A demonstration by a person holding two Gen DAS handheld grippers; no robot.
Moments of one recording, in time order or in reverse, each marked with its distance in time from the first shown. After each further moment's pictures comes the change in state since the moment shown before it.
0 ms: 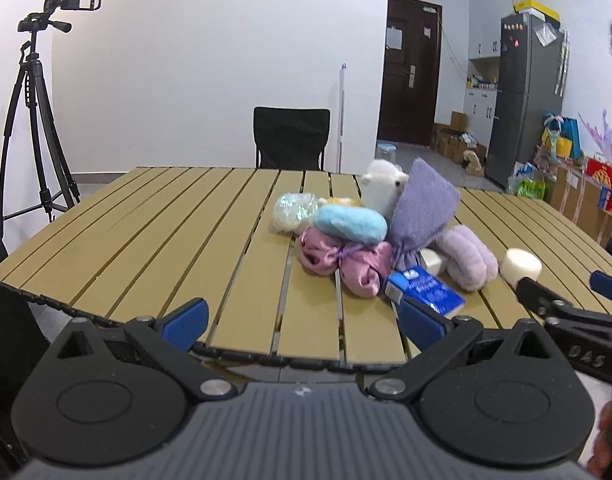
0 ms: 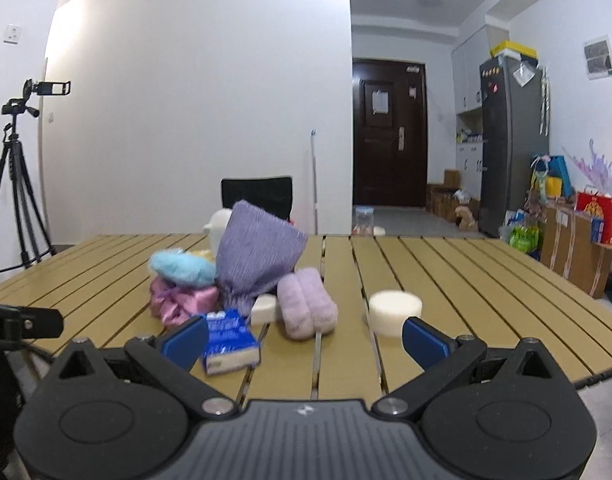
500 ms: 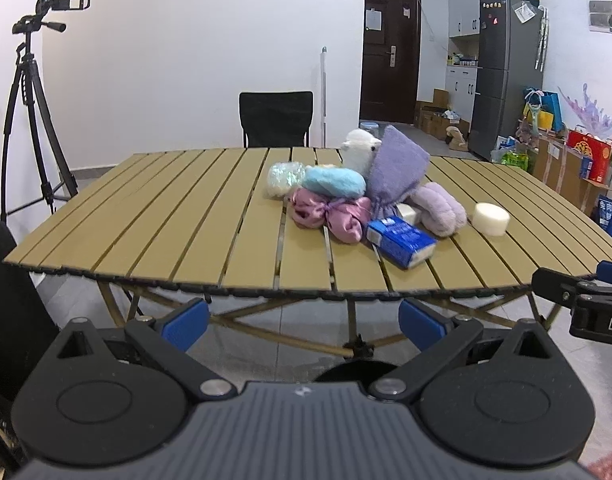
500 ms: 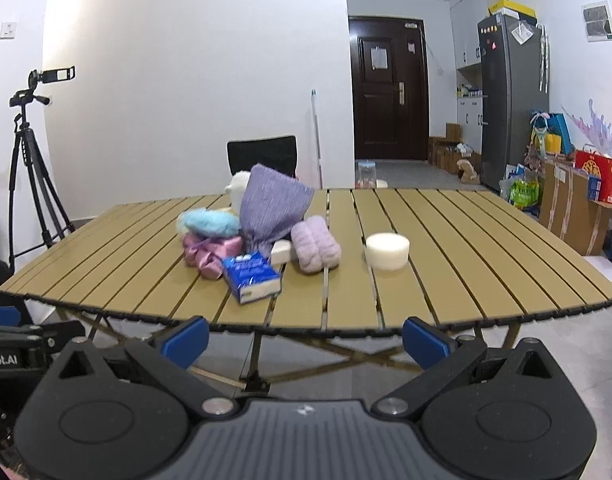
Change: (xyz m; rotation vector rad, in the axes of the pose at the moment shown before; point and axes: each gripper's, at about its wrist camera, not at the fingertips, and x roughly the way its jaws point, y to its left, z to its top) left arm -0.056 0.006 -0.030 0.066 0.050 -0.036; right arm -0.080 -0.006 -0.006 0.049 0.166 0.023
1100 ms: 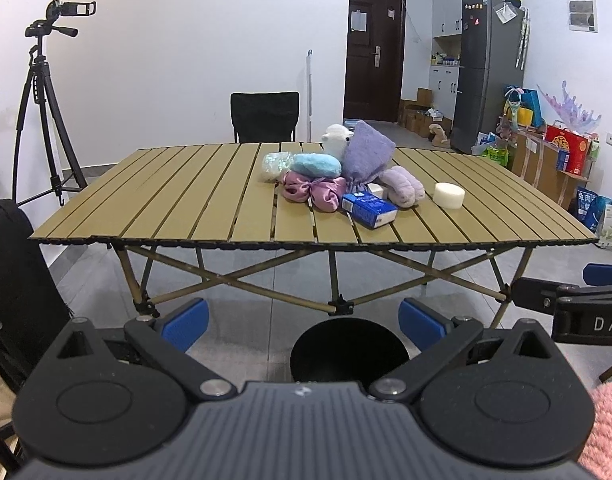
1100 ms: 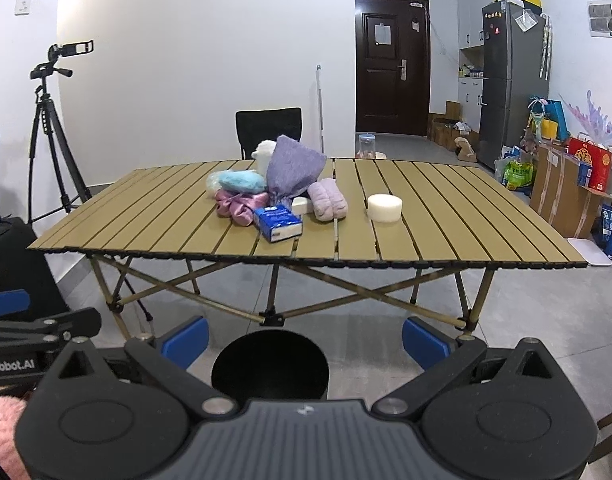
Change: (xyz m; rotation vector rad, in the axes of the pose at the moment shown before) left arm -0.102 0.002 -0.043 0.011 0.007 -0.044; right arm -0.108 0.029 -0.022 -0.017 0.121 -0.012
